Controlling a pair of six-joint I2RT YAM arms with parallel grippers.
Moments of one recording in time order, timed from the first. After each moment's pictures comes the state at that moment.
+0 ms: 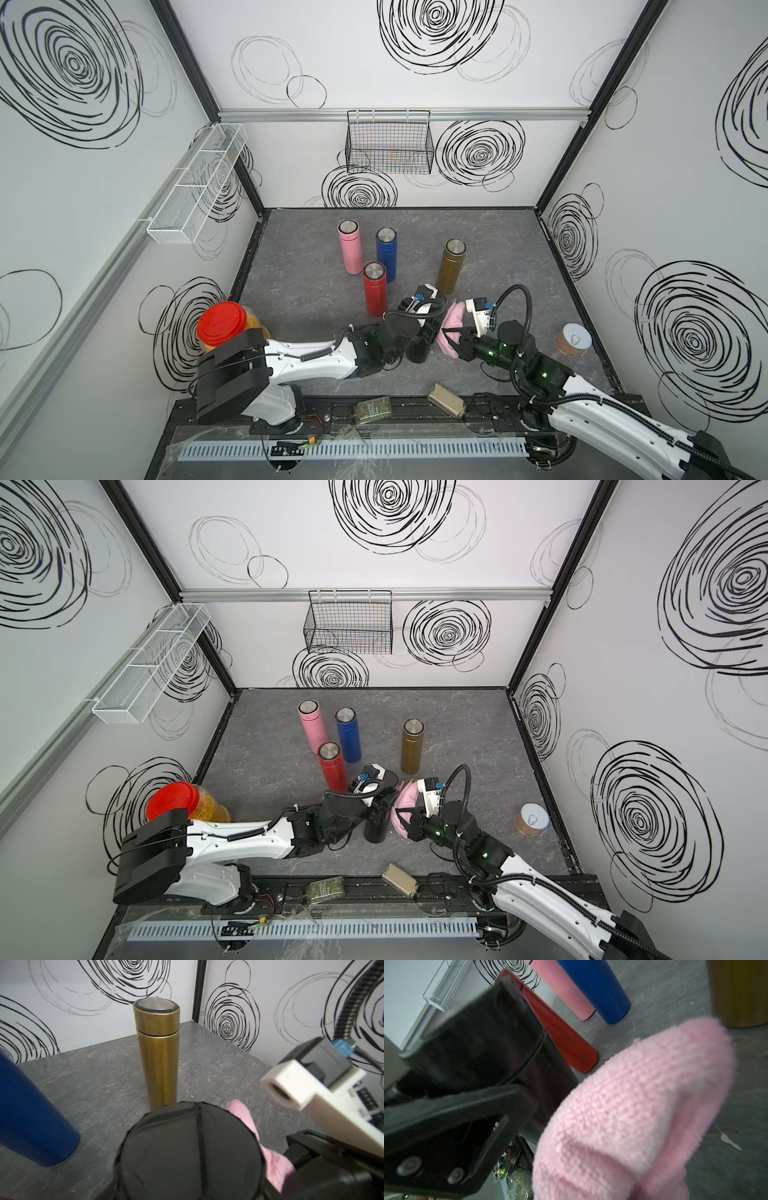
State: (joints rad) left arm -1.15 1.42 0.70 0.39 -0.41 -0.27; right arm 0.83 0.61 0.18 0.07 -0.22 0.76
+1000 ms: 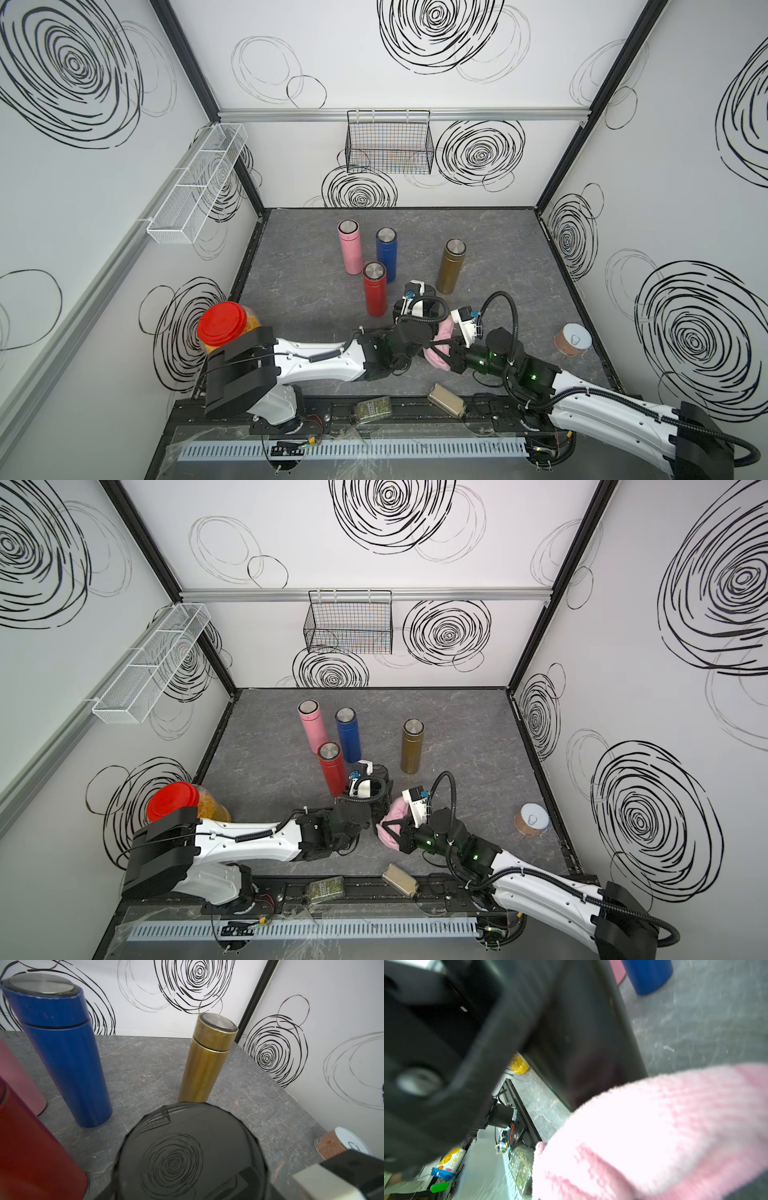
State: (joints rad) left arm -1.22 1.47 0.76 0.33 -0.76 -0.55; right arm 0.98 0.68 0.15 0.22 -0.17 0.70
